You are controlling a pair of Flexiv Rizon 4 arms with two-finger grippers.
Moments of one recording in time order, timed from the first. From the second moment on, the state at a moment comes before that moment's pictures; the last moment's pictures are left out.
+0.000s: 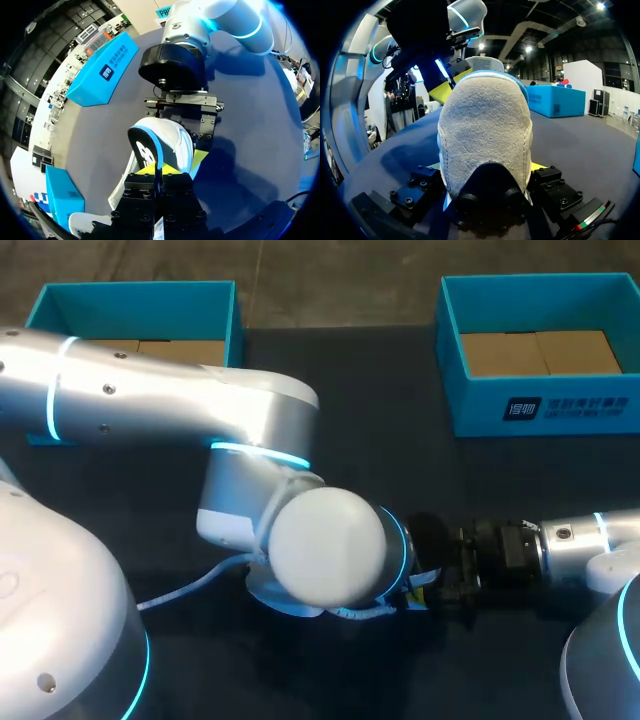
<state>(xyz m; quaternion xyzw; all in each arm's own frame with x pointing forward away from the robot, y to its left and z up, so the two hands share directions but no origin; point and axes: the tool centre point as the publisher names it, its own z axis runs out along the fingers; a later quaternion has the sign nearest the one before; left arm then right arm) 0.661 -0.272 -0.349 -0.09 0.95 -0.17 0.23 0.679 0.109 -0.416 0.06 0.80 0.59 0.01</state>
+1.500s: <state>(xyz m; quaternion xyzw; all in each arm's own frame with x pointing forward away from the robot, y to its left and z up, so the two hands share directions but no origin) 0.673 -0.274 -0.341 -0.11 0.94 -0.21 0.25 0.679 0.109 -0.416 0.06 0.80 0.59 0.01</state>
